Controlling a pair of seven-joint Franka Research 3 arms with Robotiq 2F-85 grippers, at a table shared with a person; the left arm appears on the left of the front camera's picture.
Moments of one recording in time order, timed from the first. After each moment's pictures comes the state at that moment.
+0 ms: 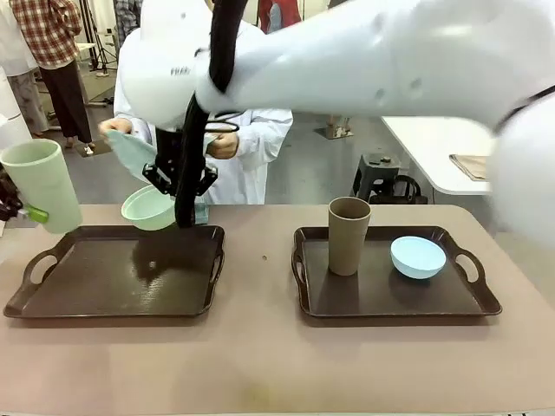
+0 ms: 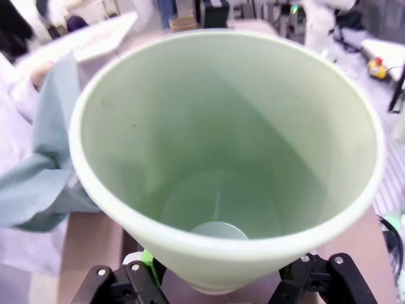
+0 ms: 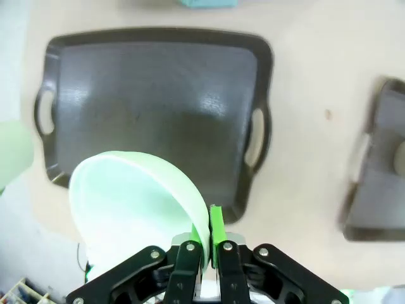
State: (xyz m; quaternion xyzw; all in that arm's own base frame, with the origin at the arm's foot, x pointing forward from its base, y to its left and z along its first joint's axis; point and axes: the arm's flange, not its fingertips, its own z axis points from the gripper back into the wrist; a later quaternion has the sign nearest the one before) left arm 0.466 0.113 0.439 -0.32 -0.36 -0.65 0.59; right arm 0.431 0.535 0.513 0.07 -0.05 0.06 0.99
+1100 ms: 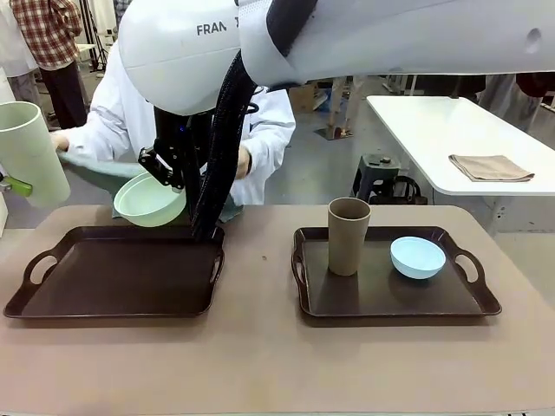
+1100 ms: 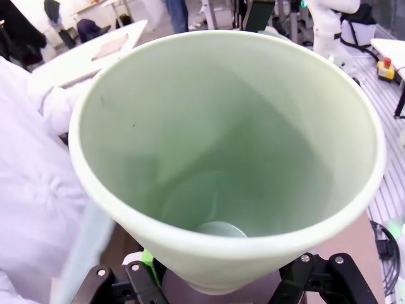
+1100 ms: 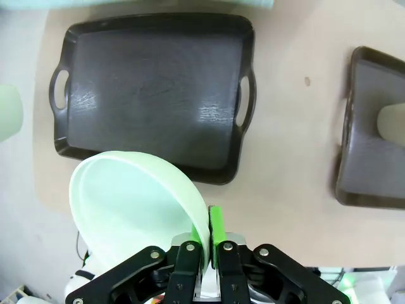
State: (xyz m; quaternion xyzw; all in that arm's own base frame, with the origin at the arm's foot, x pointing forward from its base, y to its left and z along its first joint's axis) left arm 0.437 0.101 0.492 -0.28 -0.38 -0.65 0.59; right arm 0.362 0.510 0.552 0.07 -0.09 0.06 0.99
